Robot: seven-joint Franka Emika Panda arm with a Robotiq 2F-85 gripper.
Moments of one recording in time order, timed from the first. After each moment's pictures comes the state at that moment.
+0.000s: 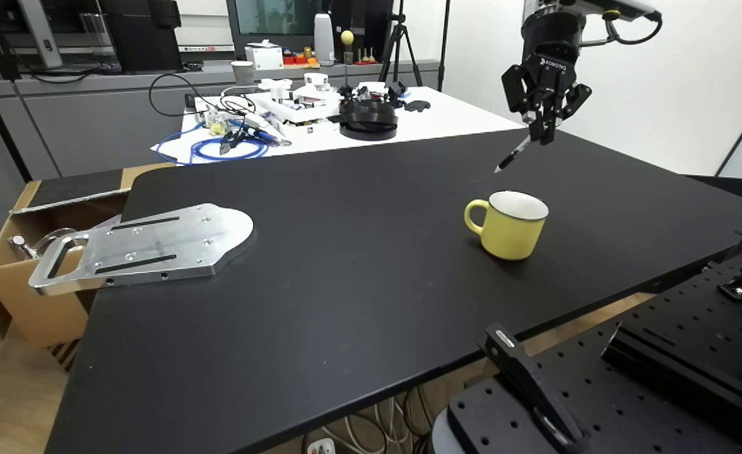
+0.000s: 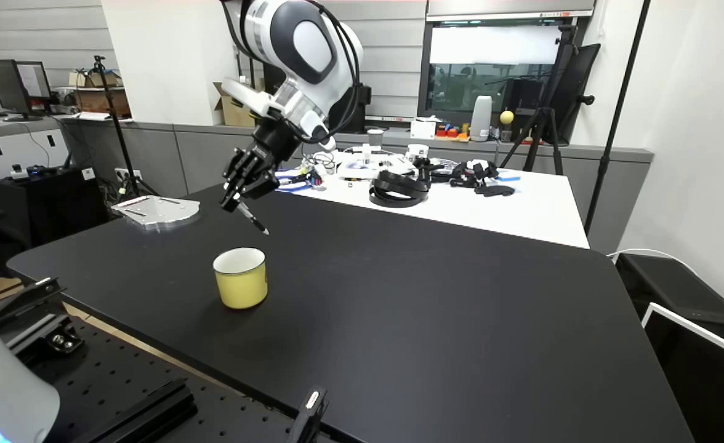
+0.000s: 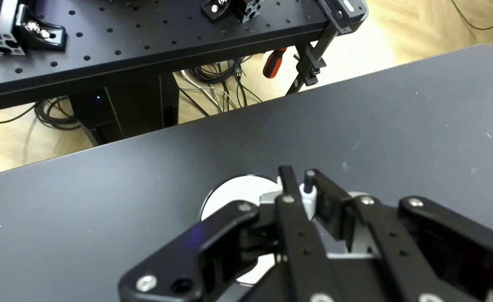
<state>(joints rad) -0.11 0.25 -0.07 -2.24 0.35 1.81 -0.04</state>
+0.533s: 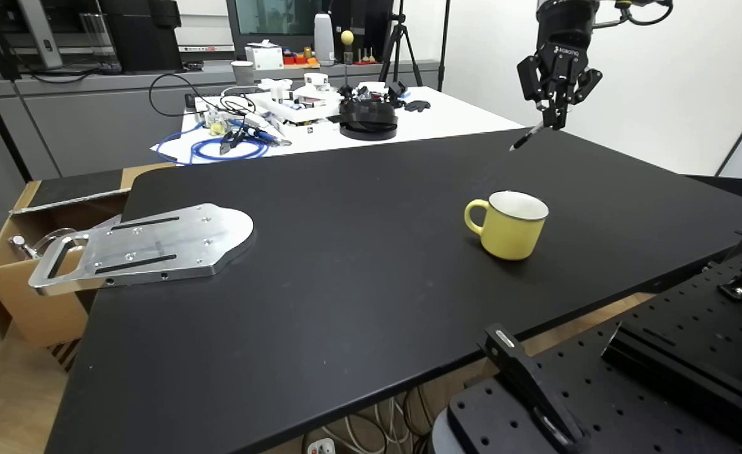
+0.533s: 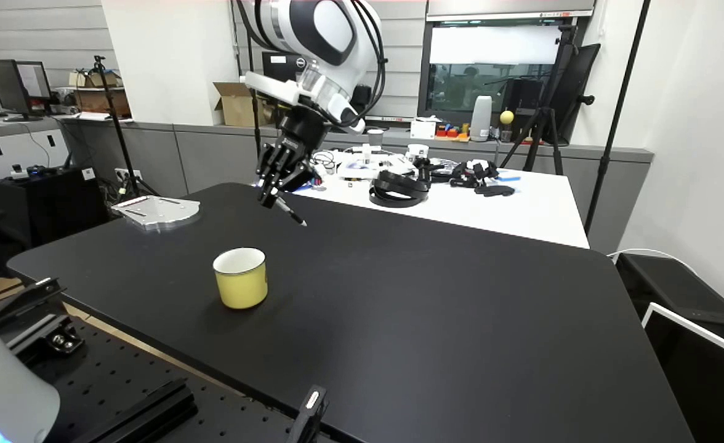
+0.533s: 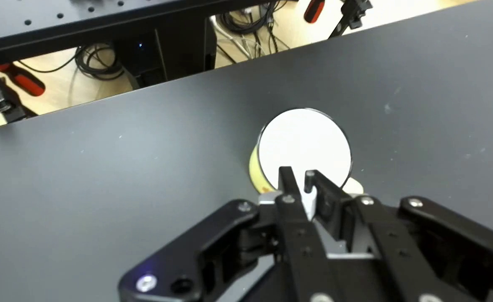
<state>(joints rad) -0.13 0.24 -0.11 -2.19 0.24 1.88 -0.04</state>
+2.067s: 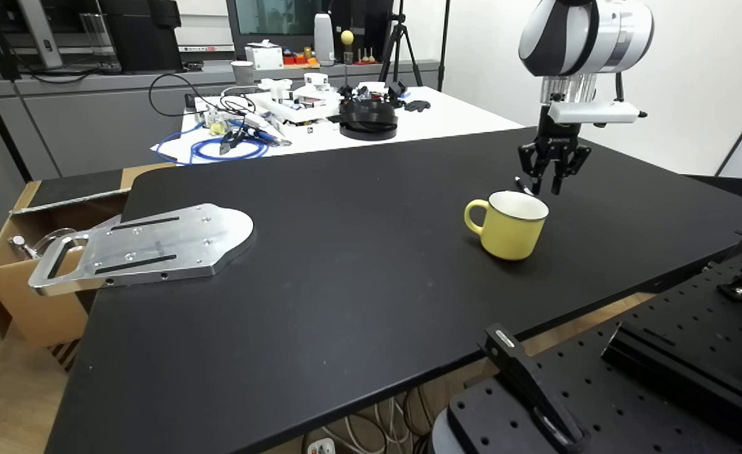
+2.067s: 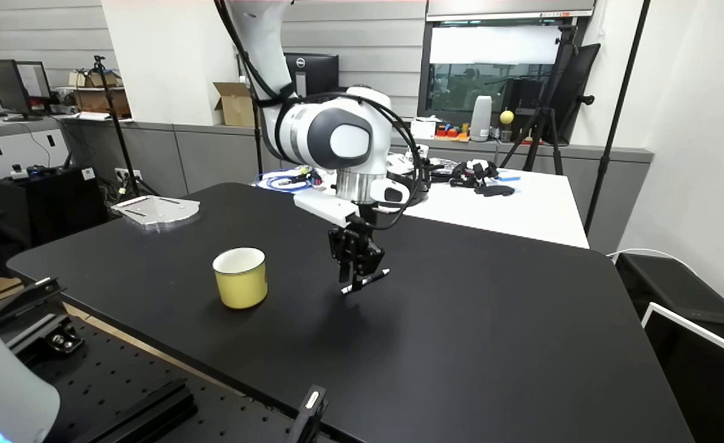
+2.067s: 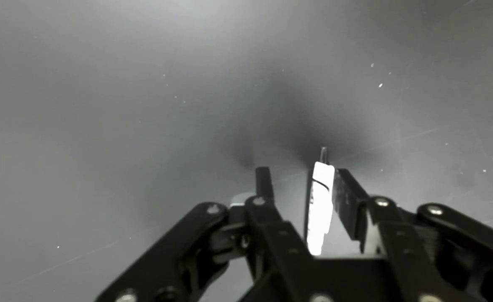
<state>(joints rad) -0.16 0.59 -0.17 -2.22 0.14 2.65 0.00</state>
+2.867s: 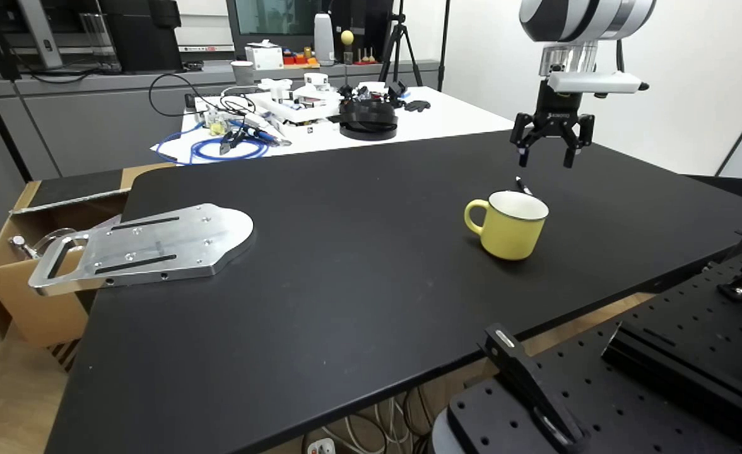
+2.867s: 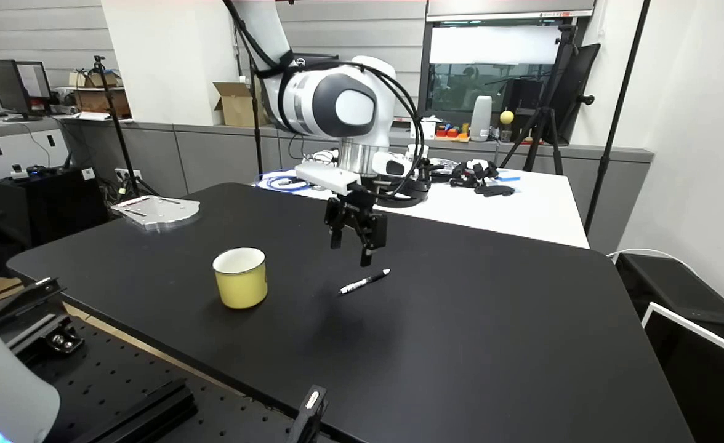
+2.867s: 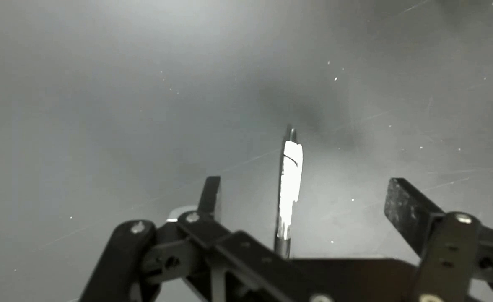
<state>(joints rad) -0.16 0.49 -0.17 -2.20 0.13 2.51 0.02</state>
